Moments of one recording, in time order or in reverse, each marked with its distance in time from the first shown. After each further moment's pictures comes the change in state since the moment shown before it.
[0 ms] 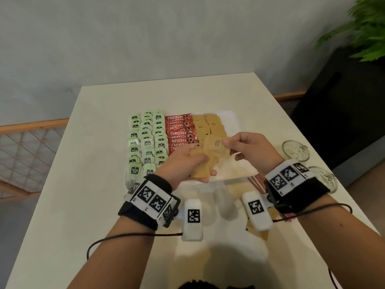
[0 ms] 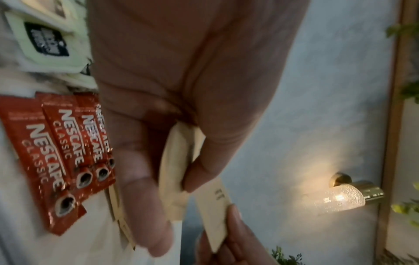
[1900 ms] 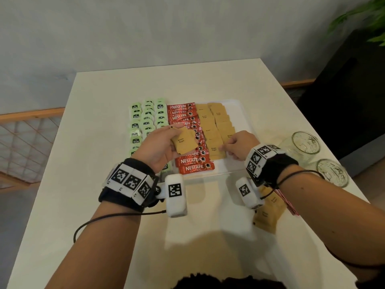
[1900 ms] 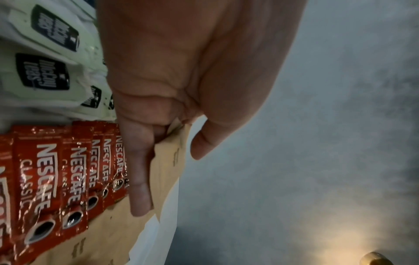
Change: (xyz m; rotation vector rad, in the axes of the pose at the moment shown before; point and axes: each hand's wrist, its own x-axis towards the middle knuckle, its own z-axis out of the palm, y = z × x) left_hand 0.020 0.003 -0.061 -0.361 0.158 -0.023; right_hand 0.056 0.039 0.024 -0.700 0.008 0.266
